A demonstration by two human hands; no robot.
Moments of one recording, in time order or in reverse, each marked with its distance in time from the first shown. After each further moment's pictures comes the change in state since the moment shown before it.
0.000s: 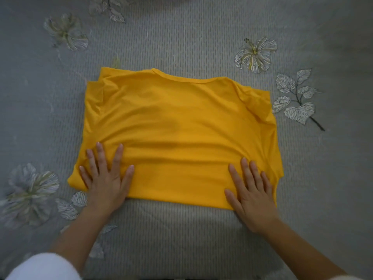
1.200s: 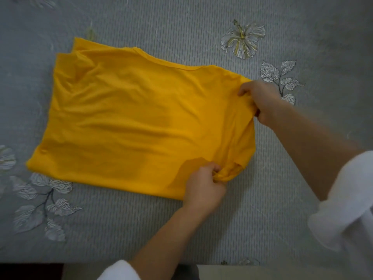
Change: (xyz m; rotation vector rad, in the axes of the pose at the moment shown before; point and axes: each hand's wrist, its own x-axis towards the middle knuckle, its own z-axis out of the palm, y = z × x) left_hand -0.071 0.248 0.028 -0.745 -0.406 0.057; right_hand 0.165 0.038 -0.137 1.155 0.029 0.703
